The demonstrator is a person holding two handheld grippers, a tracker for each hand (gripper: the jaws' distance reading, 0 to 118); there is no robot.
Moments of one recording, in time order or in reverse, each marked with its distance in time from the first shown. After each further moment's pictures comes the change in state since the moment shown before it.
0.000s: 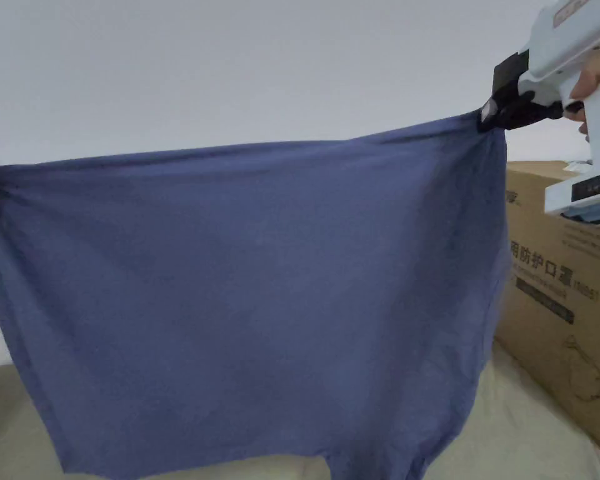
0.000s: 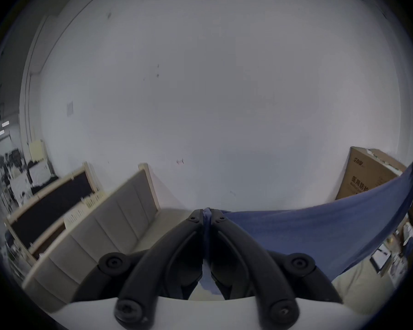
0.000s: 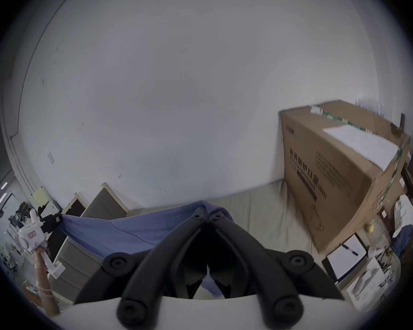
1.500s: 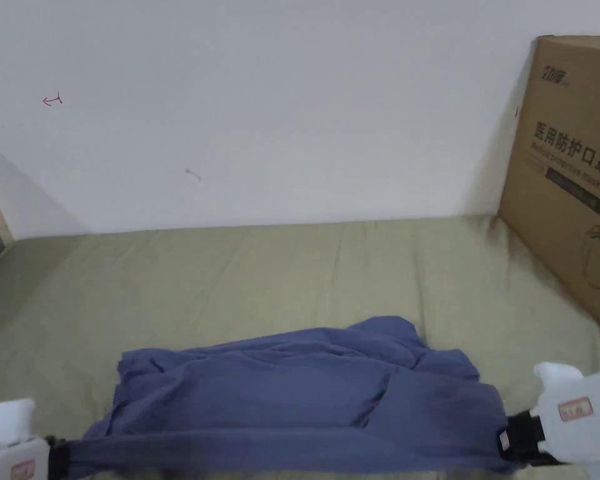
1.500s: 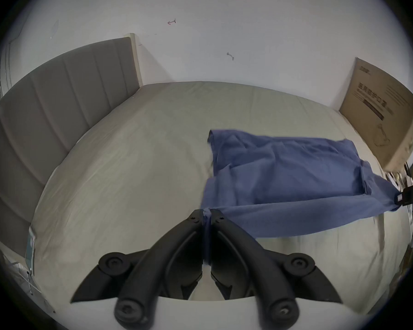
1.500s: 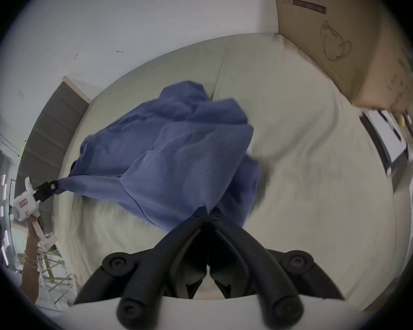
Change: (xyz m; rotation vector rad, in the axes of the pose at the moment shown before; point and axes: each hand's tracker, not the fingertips) left arm -0.017 -0.460 0.008 -0.511 -0.092 0.068; right arm 0.130 -0.468 -0.070 -0.646 -0.038 -0.014
